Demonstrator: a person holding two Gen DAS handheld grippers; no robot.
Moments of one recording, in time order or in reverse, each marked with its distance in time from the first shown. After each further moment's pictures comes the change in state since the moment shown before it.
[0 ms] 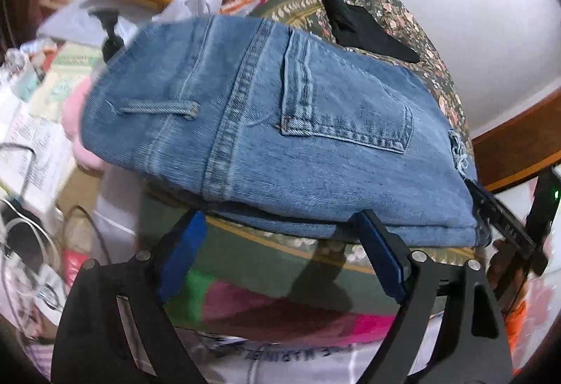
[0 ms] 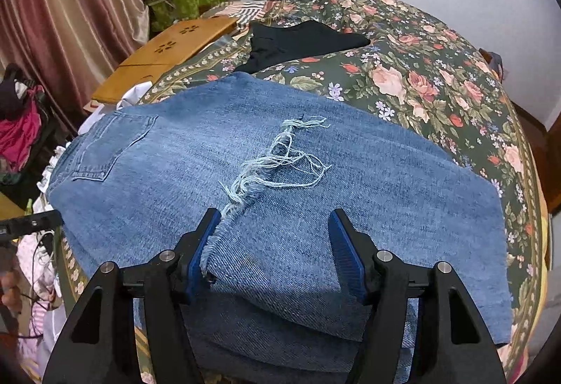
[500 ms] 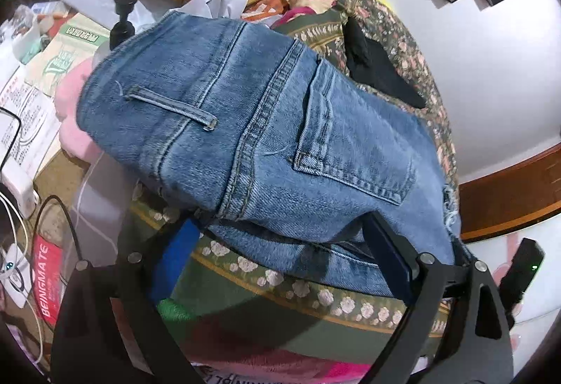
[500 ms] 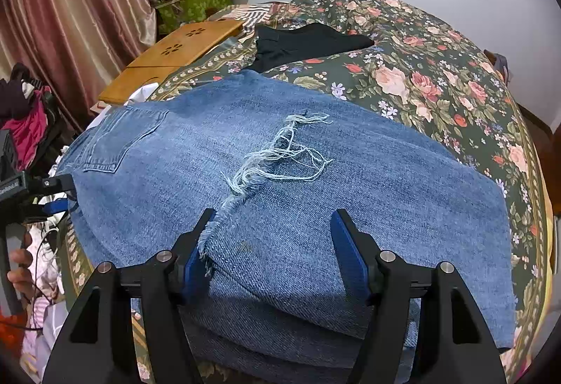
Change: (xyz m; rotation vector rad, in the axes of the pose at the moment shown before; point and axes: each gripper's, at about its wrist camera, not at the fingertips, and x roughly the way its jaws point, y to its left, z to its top) left arm 0.002 0.020 0.017 -0.178 -0.071 -0.088; right arm -0.001 -0.003 -0.004 -0.009 -0.014 0.028
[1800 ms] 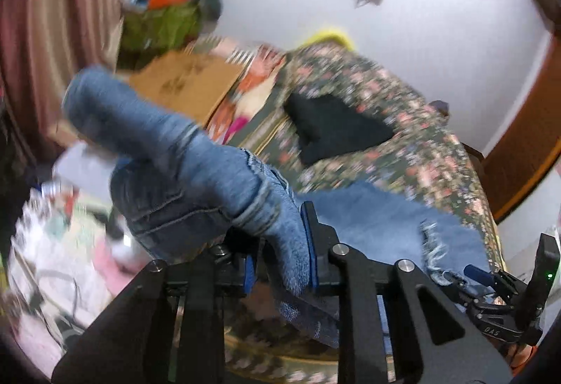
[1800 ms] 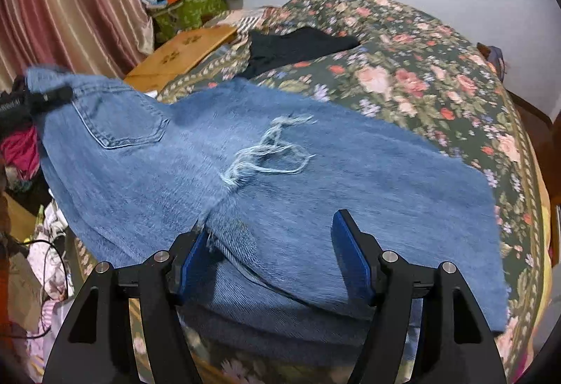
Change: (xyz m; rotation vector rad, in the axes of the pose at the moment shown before) left arm -0.045 -0.165 0.041 0.480 -0.298 0.177; right arm -0.025 -0.020 -0.006 0.043 -0.024 0.012
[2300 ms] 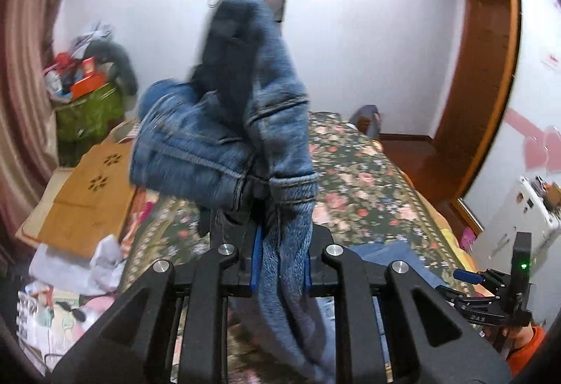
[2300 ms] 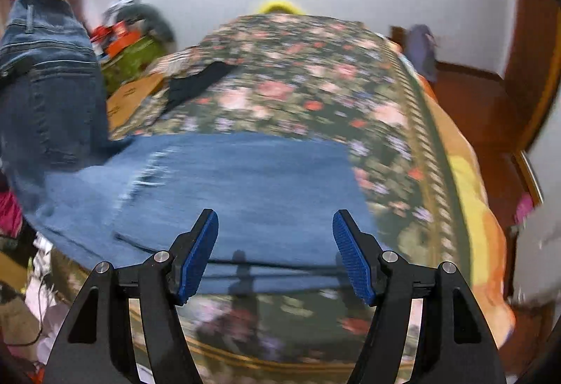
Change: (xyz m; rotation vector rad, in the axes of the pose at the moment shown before) left arm -0.041 -0.163 0.037 0.278 -0.140 -0.201; right arm -0.082 -0.129 -0.043 0.226 -0.091 -0.154
